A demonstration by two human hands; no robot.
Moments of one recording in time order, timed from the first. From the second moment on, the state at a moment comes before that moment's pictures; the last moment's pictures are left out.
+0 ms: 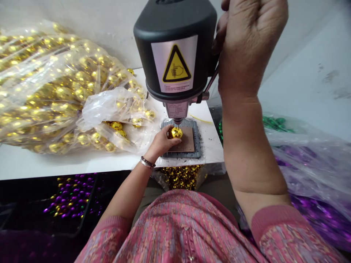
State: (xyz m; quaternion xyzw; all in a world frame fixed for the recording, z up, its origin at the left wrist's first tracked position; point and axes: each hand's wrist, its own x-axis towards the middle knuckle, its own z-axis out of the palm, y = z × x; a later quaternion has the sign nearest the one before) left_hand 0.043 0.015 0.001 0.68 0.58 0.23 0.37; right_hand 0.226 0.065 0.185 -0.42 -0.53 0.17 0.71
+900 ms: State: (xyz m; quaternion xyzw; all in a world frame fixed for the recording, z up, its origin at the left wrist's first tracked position) left_hand 0.055 0.006 -0.005 0.71 0.57 0.22 0.35; right_hand 0.212 -0.026 0.132 -0.29 -0.52 0.14 0.79
